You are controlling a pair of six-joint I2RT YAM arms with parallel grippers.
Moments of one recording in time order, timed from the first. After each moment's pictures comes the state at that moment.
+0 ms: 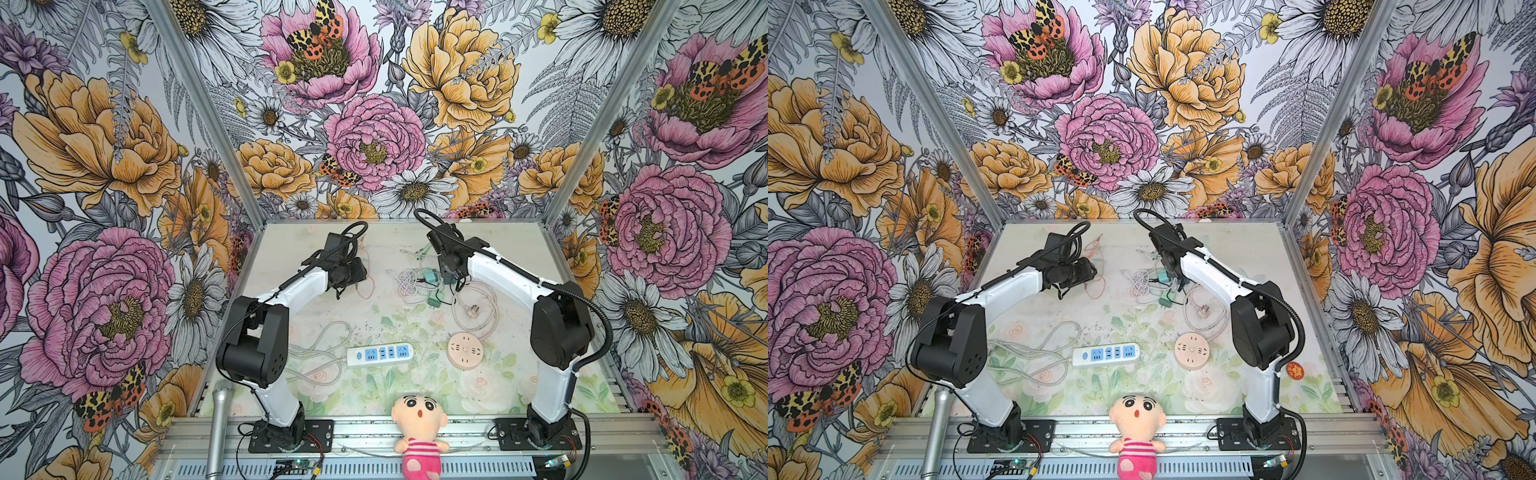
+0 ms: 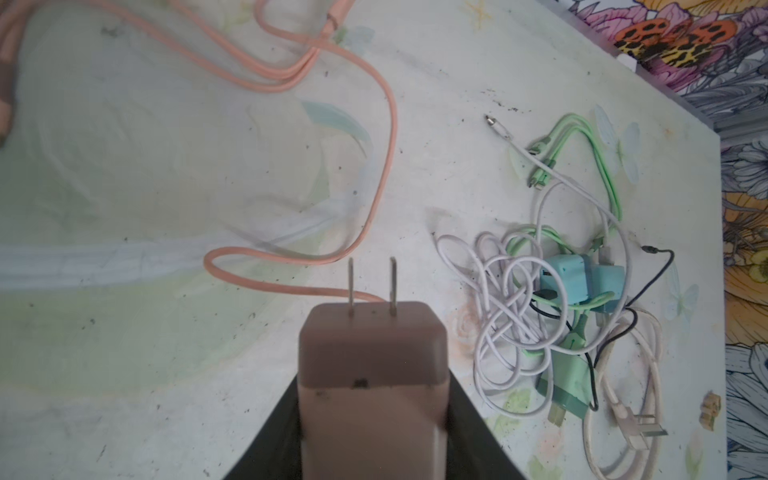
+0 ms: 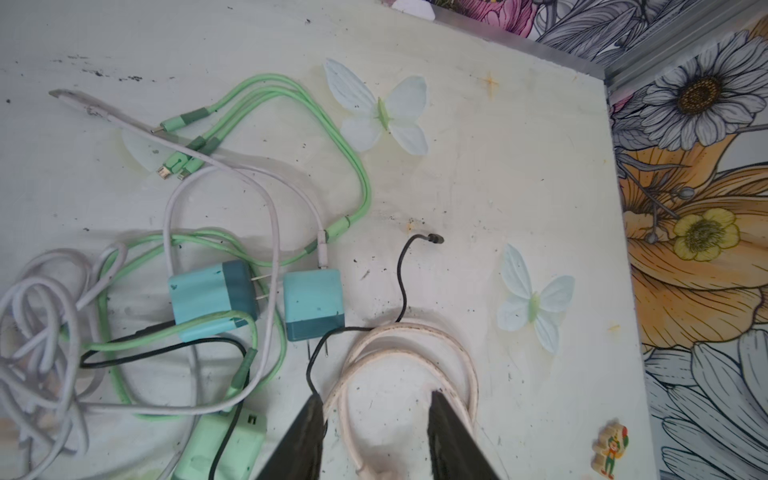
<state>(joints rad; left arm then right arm) -0.32 1.73 1.24 -0.40 0.12 -0.49 0.51 1.88 1.57 -0.84 0.52 0.34</state>
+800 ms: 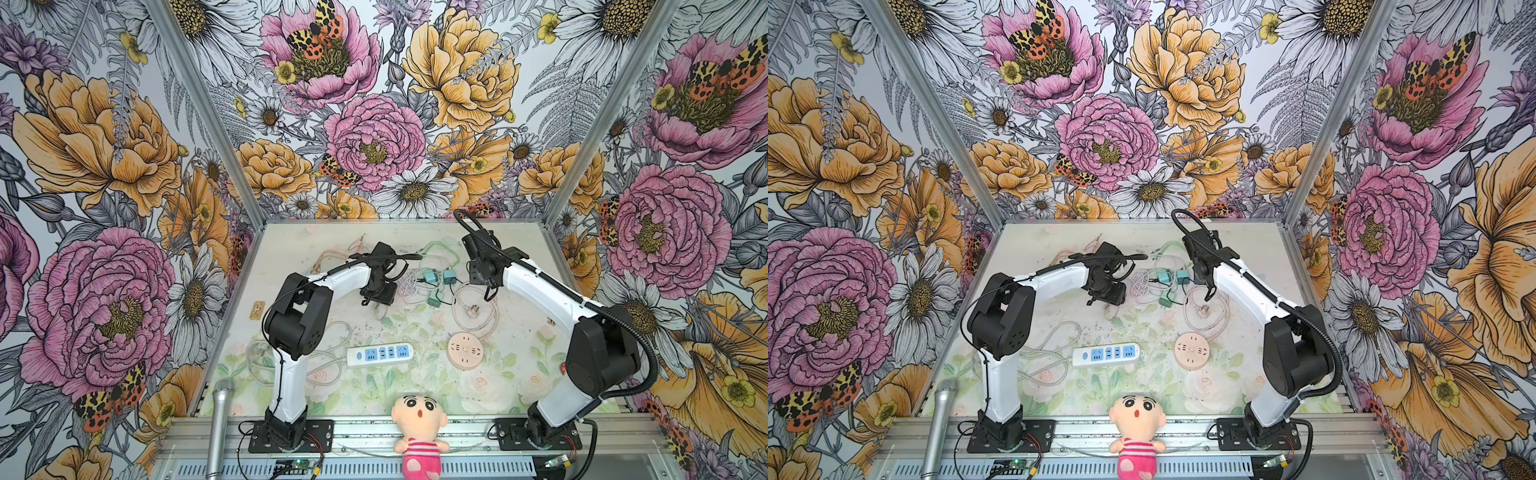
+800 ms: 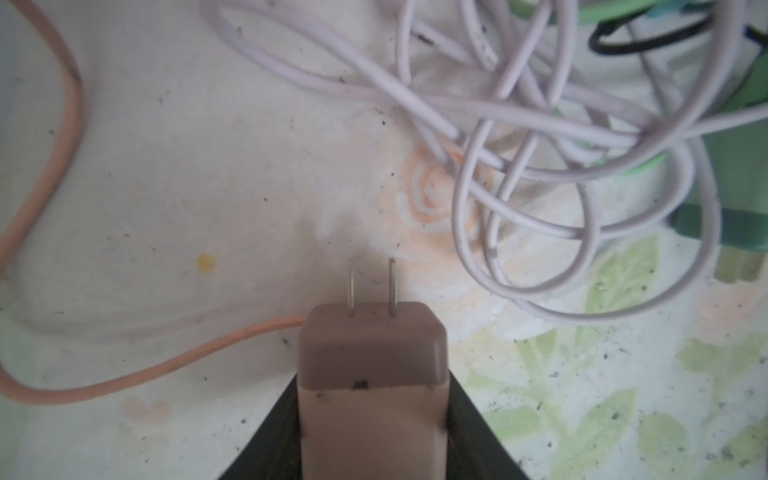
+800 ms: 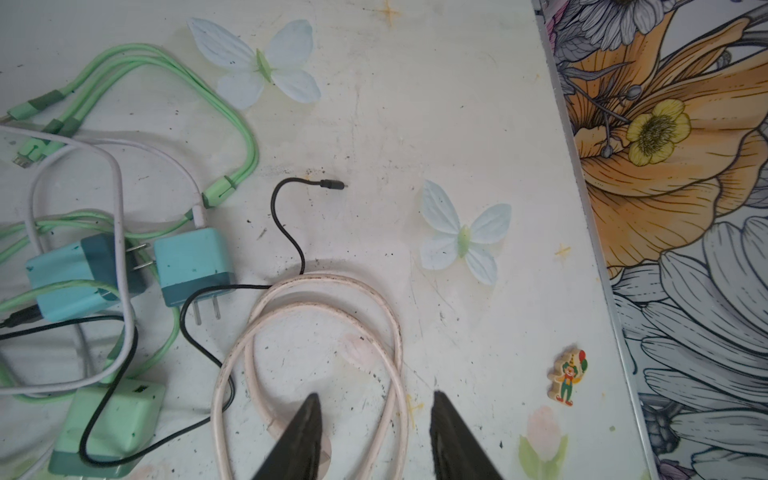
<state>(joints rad) -0.51 2.02 1.43 -0.69 0.09 -0.14 0.38 1.65 1.32 -0.81 0.47 0.38</state>
